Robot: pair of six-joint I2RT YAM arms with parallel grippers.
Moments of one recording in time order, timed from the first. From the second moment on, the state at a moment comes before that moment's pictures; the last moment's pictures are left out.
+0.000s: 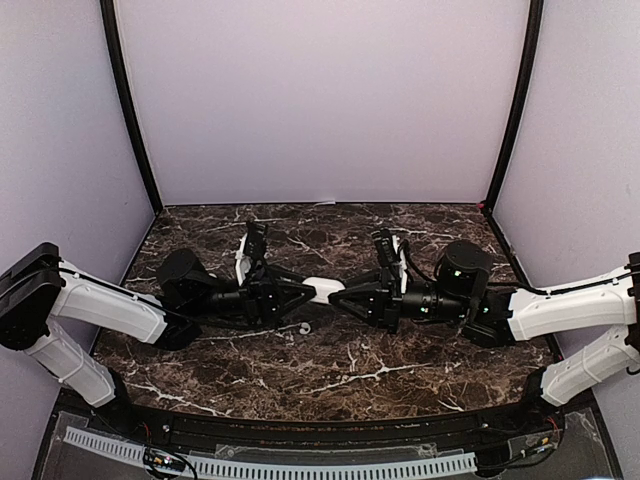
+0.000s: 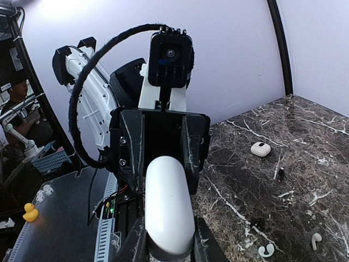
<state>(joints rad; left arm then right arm) -0.89 1.49 0.56 1.16 0.64 -0.58 1.02 1.29 0.61 0.67 -0.44 0.30</state>
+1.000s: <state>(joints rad) -0.89 1.49 0.54 1.19 0.66 -0.55 1.02 1.29 0.62 0.67 -0.45 0.32</state>
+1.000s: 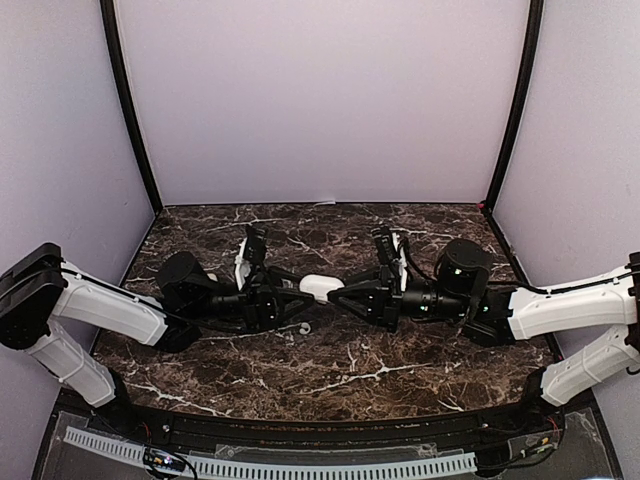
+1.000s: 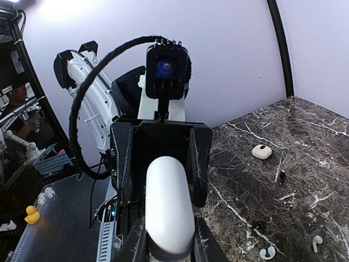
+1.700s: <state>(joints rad) -0.89 1.52 0.55 1.19 0.68 -0.56 1.02 1.31 0.62 0.70 -0.44 0.33</state>
